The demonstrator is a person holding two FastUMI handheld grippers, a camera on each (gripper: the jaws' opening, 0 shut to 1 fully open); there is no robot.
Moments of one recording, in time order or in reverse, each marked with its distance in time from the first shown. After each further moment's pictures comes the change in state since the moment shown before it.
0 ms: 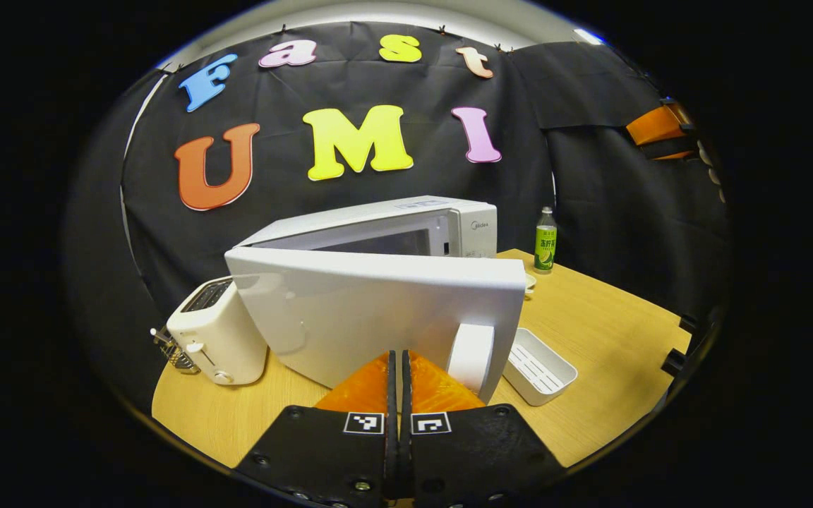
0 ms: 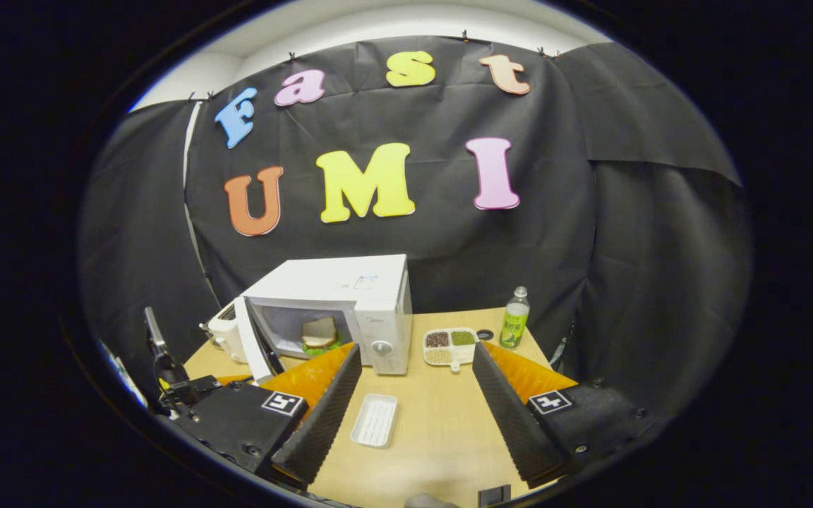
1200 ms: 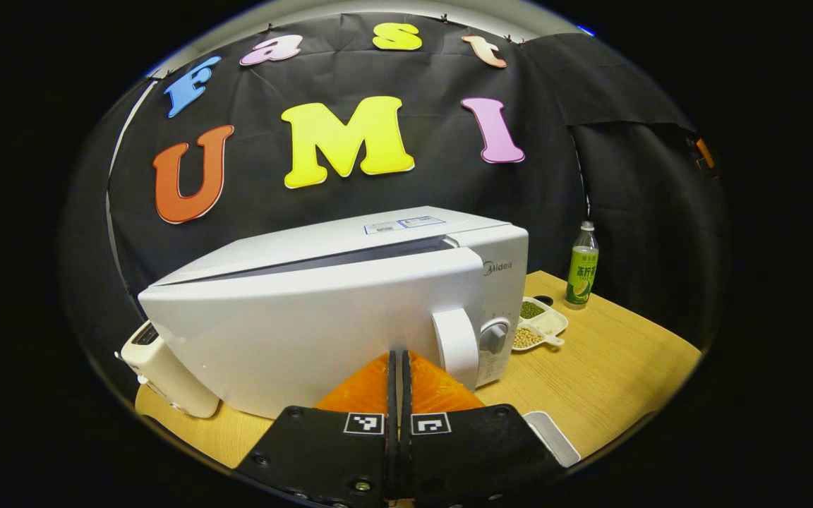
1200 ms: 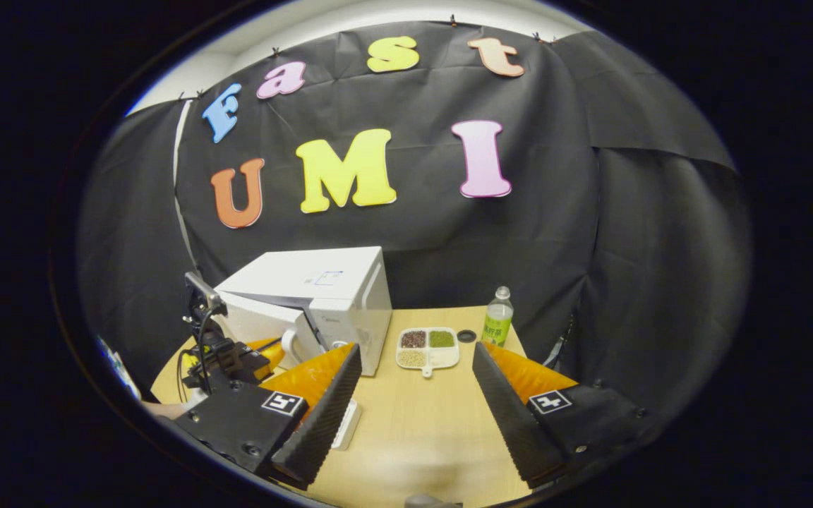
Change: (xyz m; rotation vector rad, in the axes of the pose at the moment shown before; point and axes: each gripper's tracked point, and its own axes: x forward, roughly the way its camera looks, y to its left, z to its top) left arm 0.144 -0.035 0.055 -0.027 -0.021 0.089; right arm 0.059 -0.075 0.006 -0.012 0.054 0.036
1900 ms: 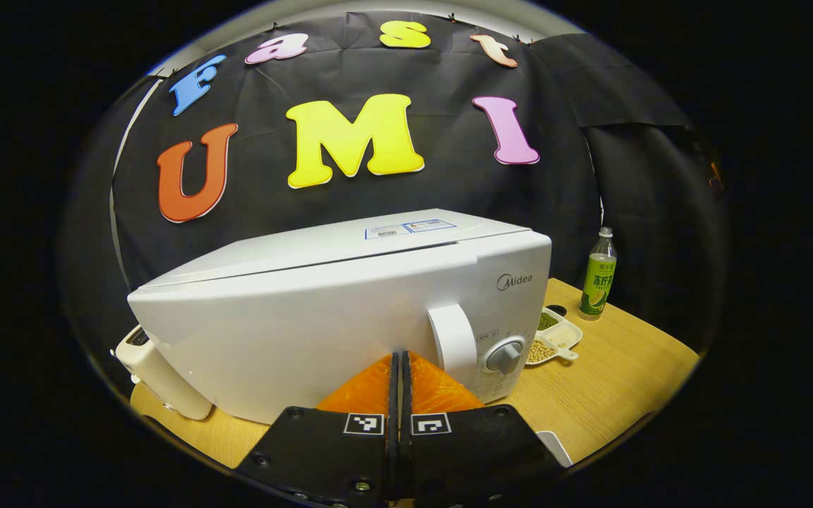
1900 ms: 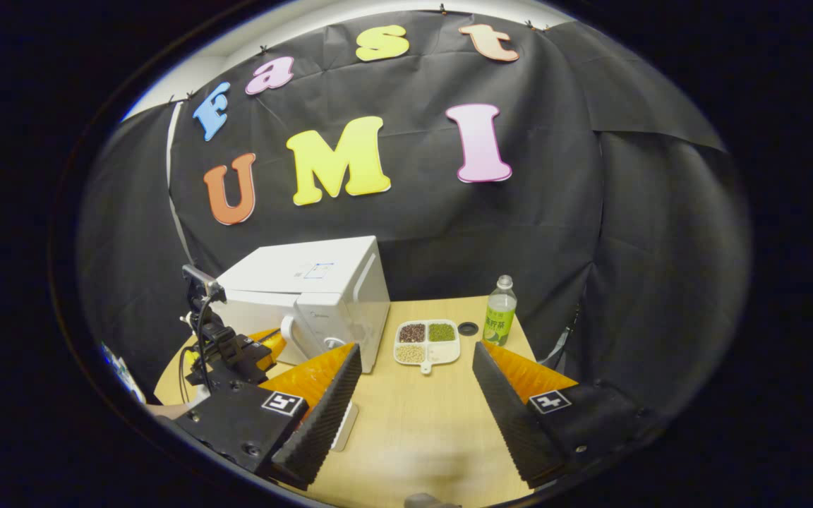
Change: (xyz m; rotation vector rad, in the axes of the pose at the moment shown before) left arm 0.022 0.001 0.006 -0.024 -0.013 0.041; right arm 0.029 -0.012 -0.011 0.028 0.046 0.008
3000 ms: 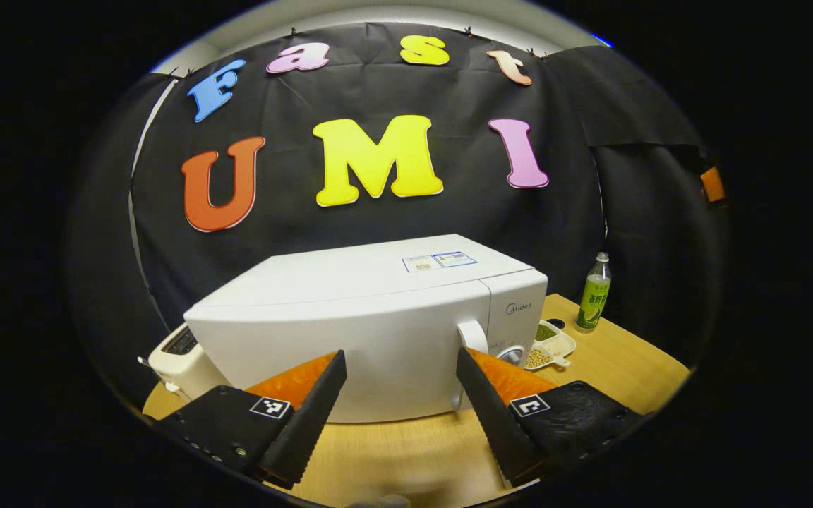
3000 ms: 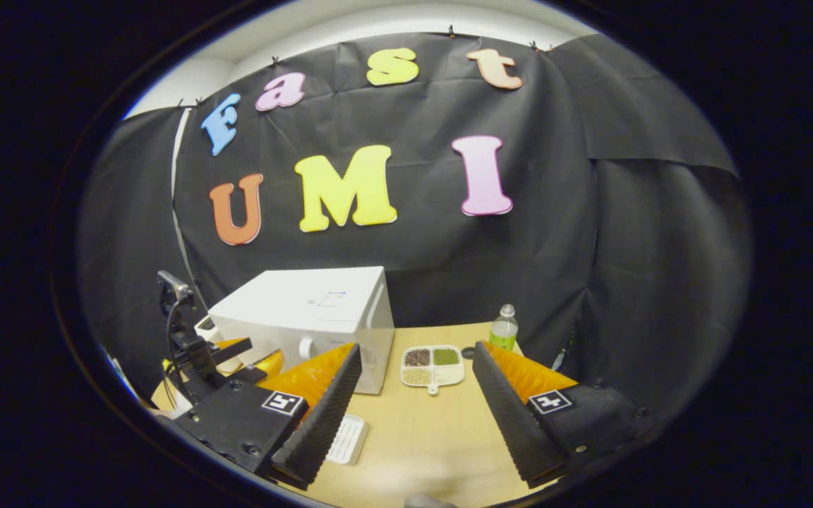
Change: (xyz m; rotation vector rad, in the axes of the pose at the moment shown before) left arm -0.071 0.041 0.040 -0.002 -0.041 0.047; right arm -0.027 0.039 0.033 -0.002 -0.150 -0.017
